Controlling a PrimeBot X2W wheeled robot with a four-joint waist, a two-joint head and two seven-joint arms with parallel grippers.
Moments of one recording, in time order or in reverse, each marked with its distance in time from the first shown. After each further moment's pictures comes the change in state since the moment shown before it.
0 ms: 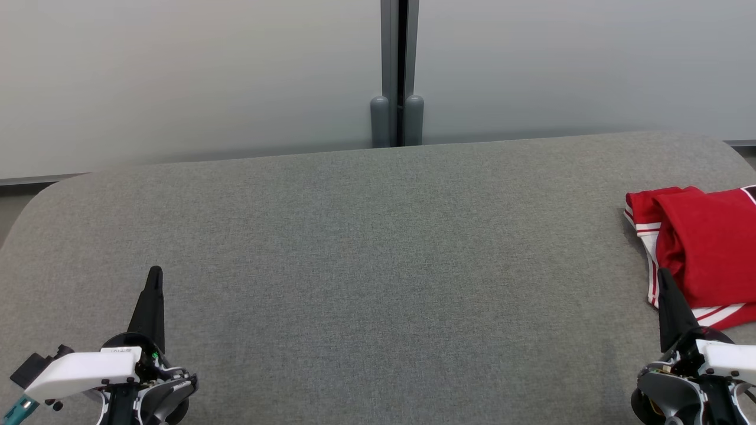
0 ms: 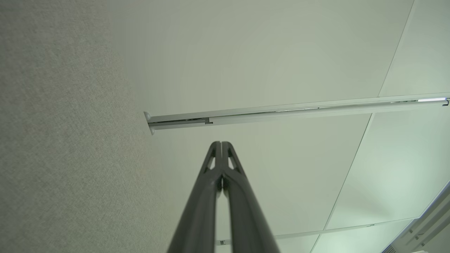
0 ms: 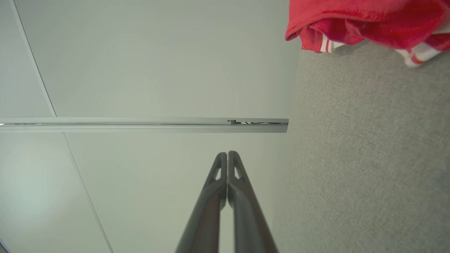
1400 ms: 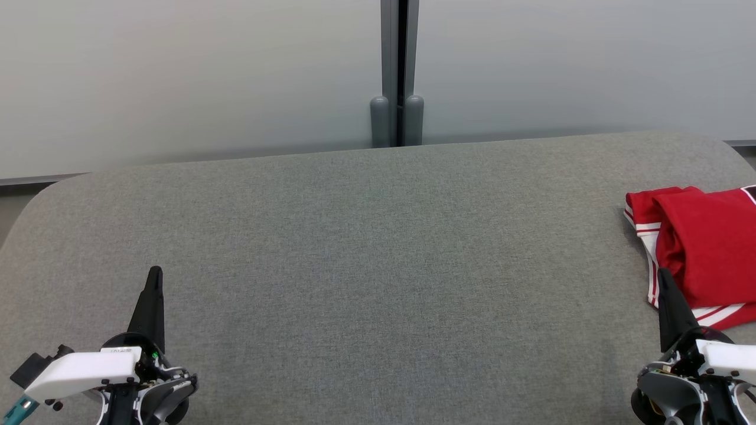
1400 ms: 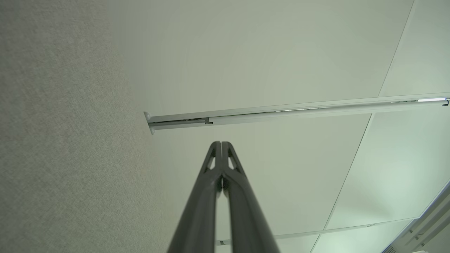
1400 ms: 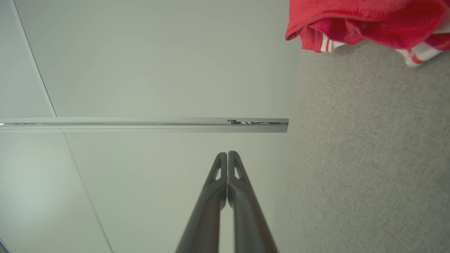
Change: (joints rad) left arm 0.000 0.000 0.000 0.000 0.000 0.000 0.000; right arm 0.000 0.000 -0.001 0.000 0.000 0.000 0.002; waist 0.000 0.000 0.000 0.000
